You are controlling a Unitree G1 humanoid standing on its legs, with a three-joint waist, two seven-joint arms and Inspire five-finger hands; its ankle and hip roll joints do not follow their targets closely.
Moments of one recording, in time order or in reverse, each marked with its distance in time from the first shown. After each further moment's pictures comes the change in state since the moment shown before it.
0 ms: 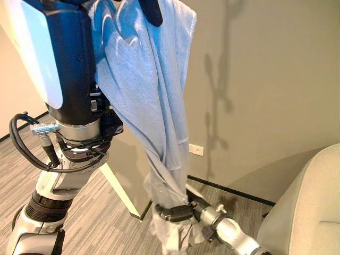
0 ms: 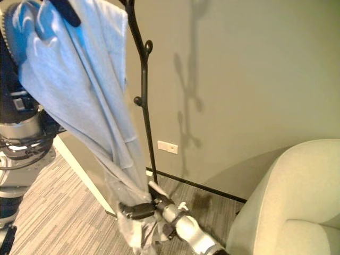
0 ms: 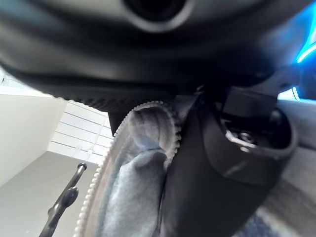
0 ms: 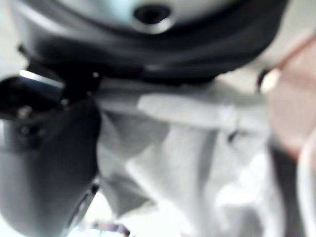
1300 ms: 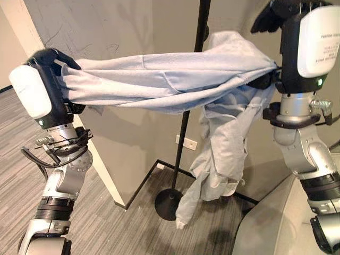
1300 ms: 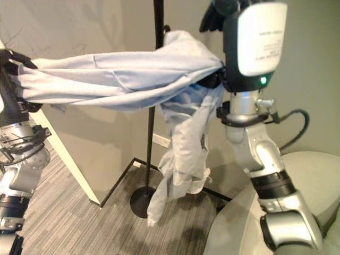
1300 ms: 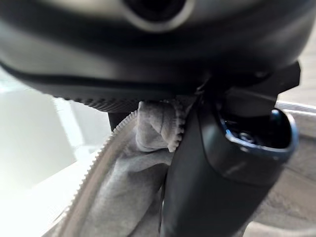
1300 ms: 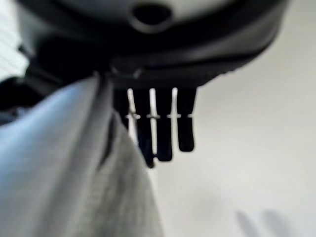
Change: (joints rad) left arm 0.038 -0.066 0.029 0.736 -0.076 0.195 0.098; right arm -0.811 -0.423 -0.218 -0.179 -0.713 0.146 -0.677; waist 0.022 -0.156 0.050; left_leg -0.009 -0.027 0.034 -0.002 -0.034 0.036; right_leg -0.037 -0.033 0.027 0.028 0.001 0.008
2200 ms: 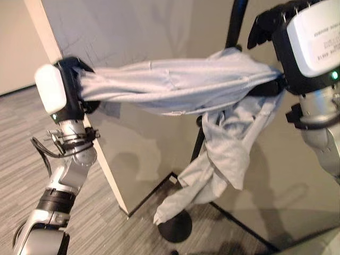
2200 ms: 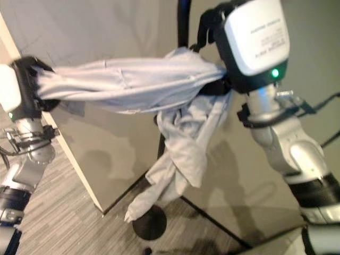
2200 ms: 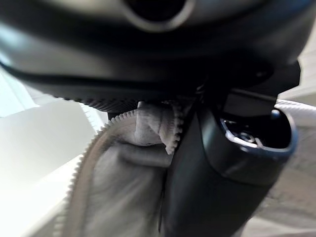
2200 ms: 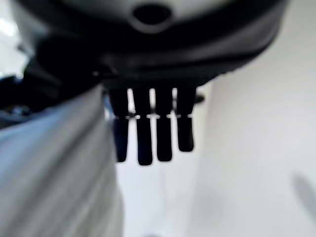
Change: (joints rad) left arm 0.074 0.010 -0.014 -0.026 -0.085 0.049 -0.054; right arm 0.310 -0.246 -0.171 -0.301 0.022 -0.066 0.146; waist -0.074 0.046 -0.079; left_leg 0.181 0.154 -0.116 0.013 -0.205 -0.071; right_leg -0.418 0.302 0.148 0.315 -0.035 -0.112
